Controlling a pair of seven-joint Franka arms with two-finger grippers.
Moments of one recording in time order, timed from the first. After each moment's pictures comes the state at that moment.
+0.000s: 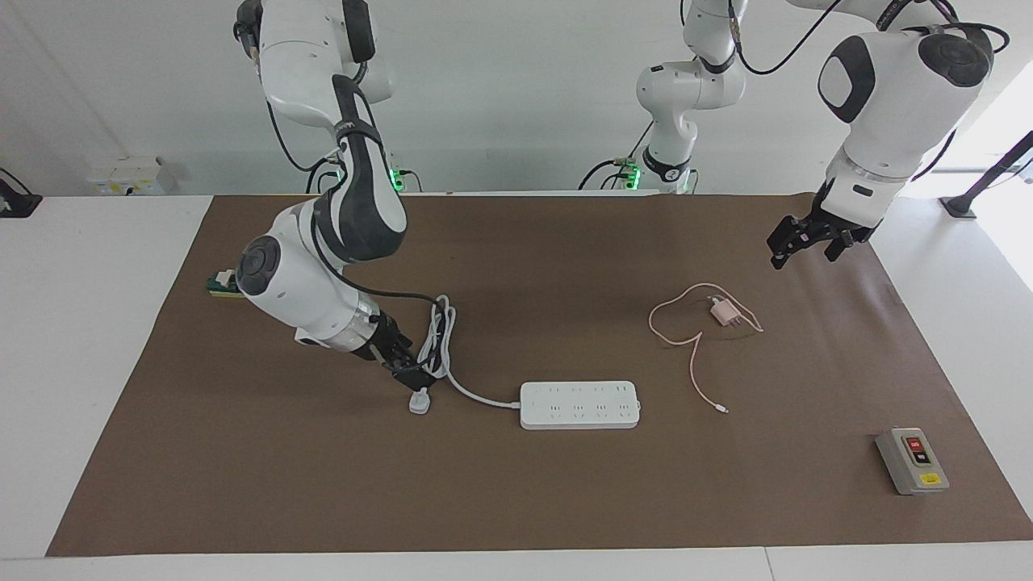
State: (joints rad) left arm 0.00 0.03 -0.06 -1.70 0.03 1.74 -0.12; right arm 0.26 0.47 -0.11 -1.50 0.49 1.92 0.93
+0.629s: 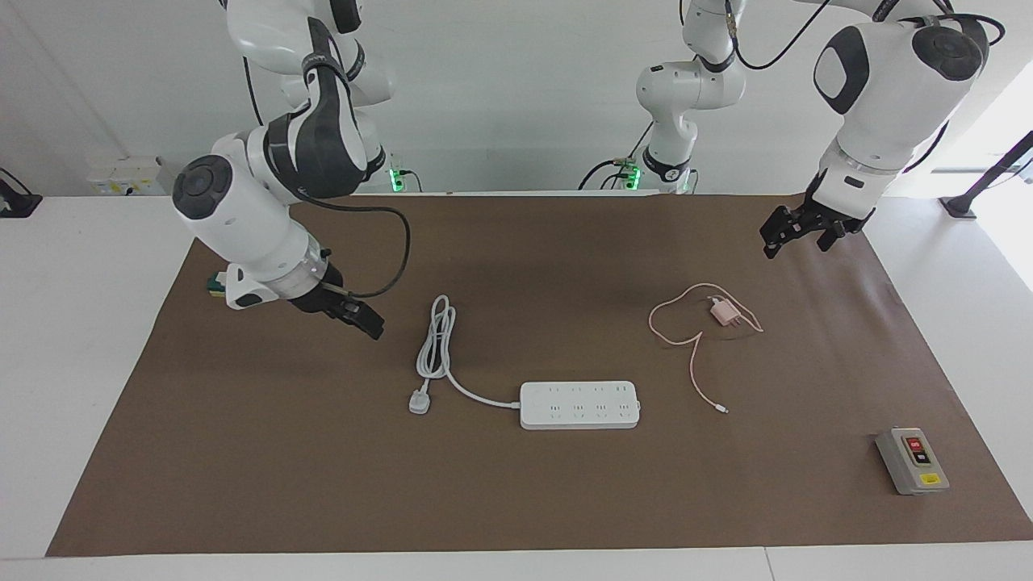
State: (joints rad) left arm -0.01 -0.01 -0.06 -1.72 0.02 1.69 -0.11; right arm 0.18 0.32 -0.12 -1.50 0.23 1.74 0.48
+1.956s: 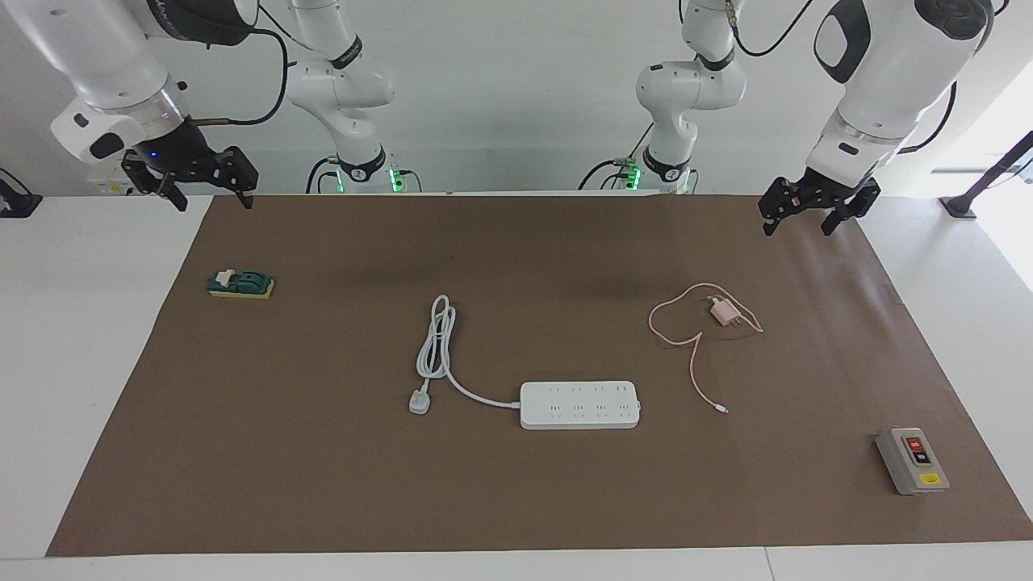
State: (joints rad) left arm -0.05 -0.05 -0.03 -1.71 0.02 1.65 0.03; right arm 0.01 -0.02 -0.12 -1.57 -0.04 1.44 -0.14
